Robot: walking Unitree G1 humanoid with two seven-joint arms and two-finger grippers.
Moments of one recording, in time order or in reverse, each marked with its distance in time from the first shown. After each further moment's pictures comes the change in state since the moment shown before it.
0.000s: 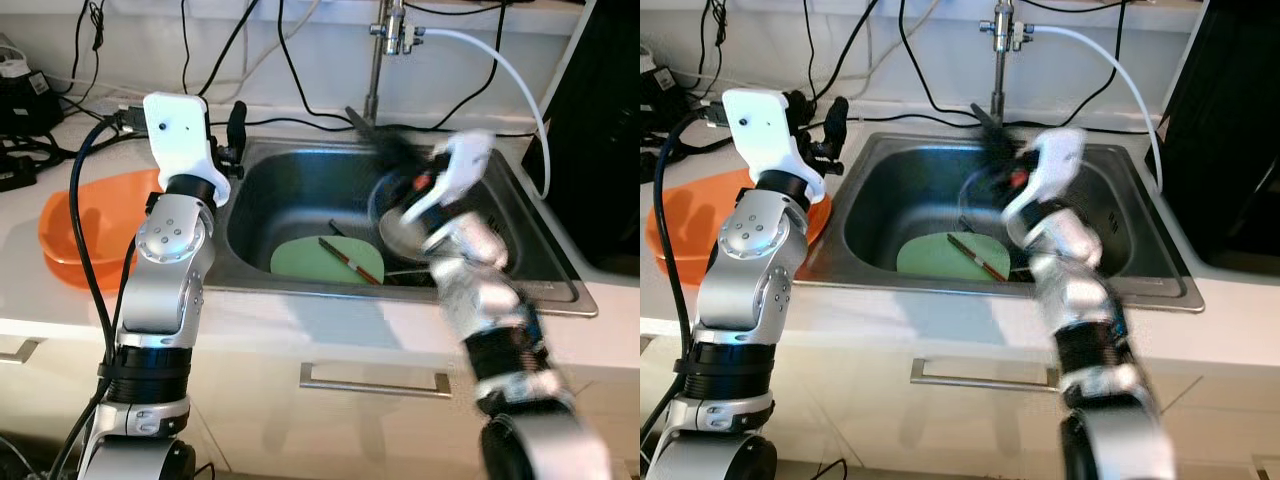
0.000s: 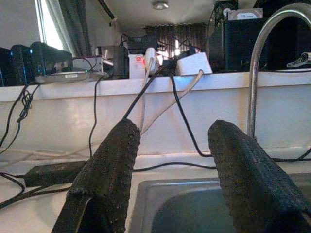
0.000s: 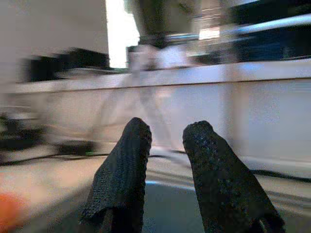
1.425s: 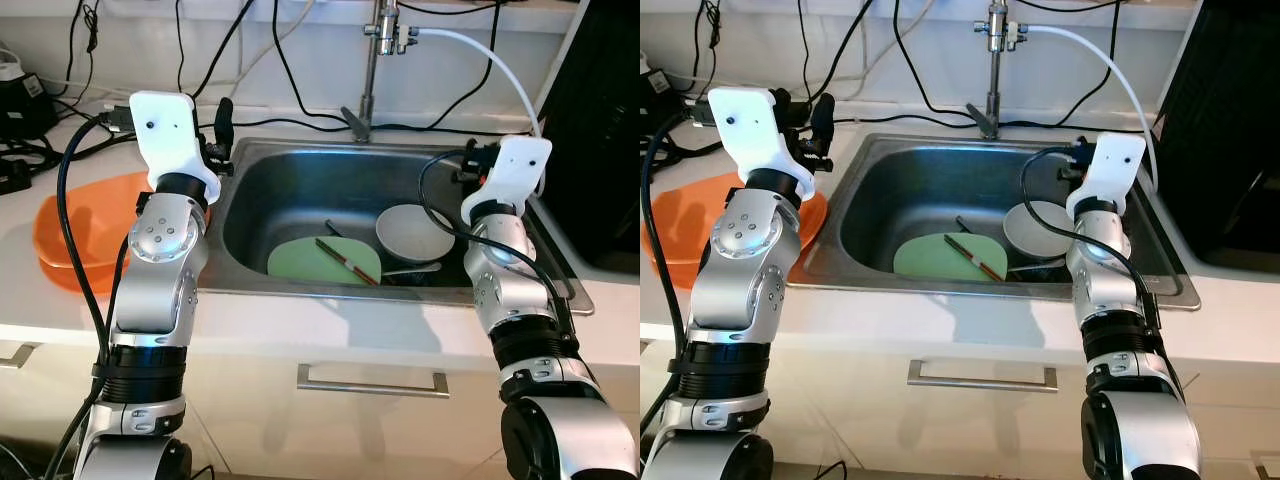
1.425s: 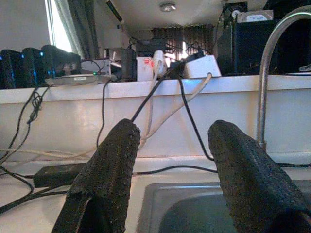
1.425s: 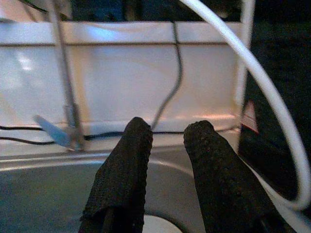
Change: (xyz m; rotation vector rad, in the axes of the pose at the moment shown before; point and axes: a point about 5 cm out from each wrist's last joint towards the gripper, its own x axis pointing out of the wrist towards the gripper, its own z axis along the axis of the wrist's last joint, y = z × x) left arm 0.000 0.006 0.001 0.010 -0.007 0.044; right arm -0.018 -0.058 -0.016 -0.178 0.130 -0.542
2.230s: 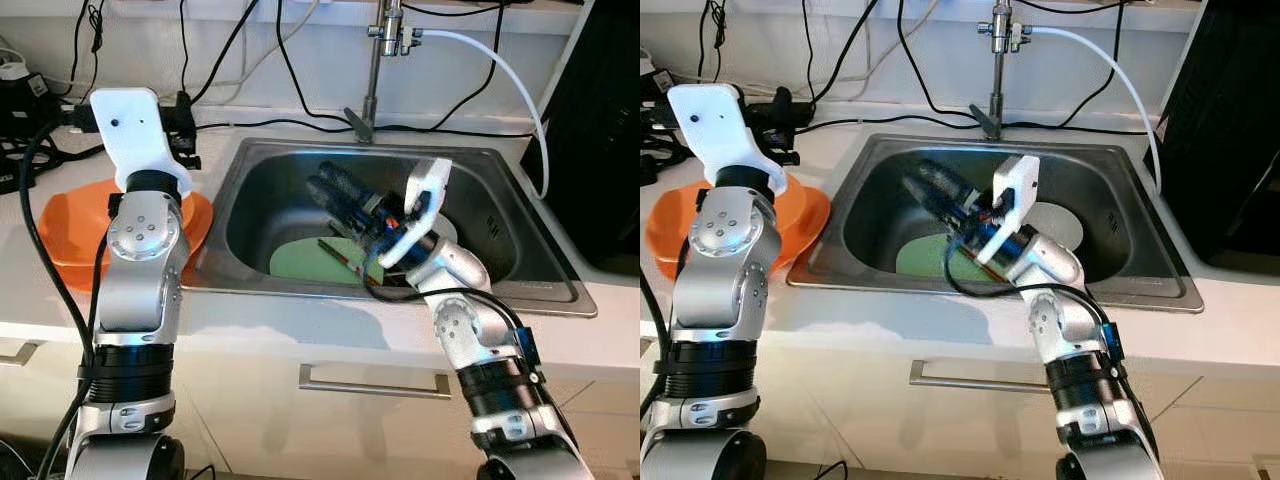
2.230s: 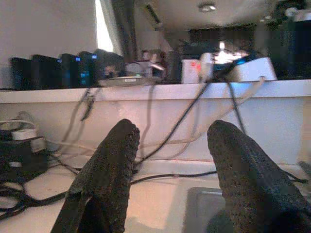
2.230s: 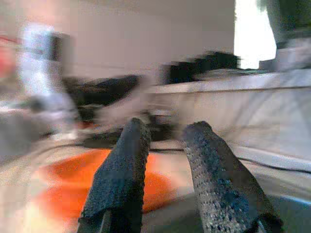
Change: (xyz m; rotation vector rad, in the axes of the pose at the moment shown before) left arm 0.000 0.021 0.002 0.044 -0.007 0.140; right arm -0.062 0.093 0.024 0.361 -0.132 1.086
